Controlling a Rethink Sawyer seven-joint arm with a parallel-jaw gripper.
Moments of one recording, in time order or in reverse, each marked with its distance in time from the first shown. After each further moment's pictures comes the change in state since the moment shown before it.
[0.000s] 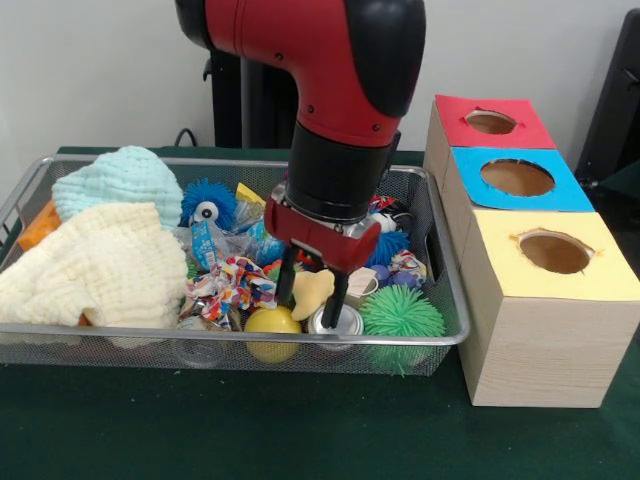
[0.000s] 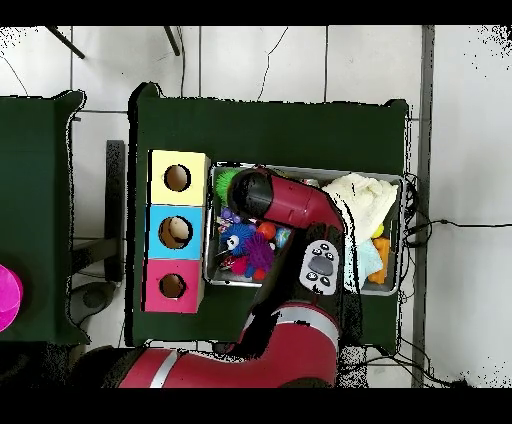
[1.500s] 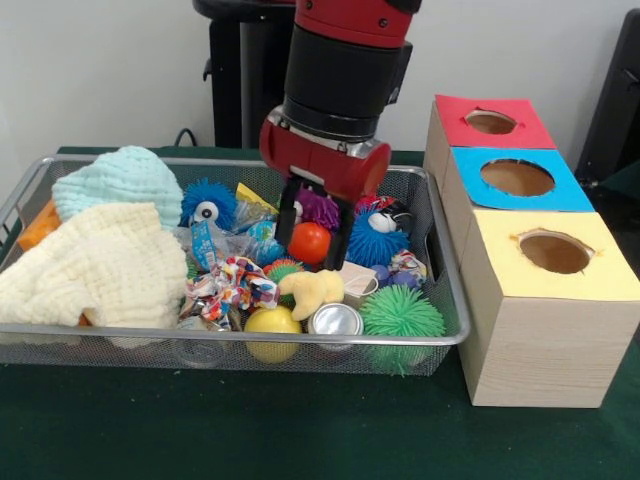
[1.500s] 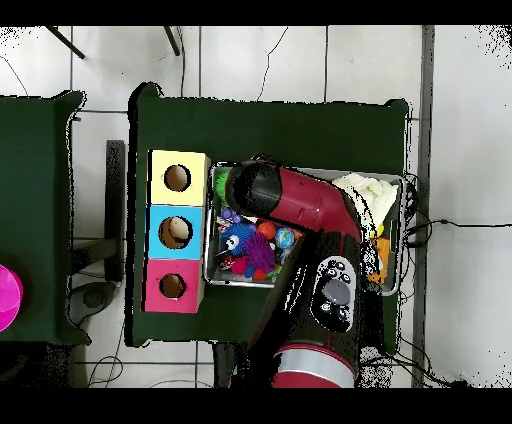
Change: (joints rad) arm -0.007 -0.156 -0.004 0.032 -0.002 0.097 0.000
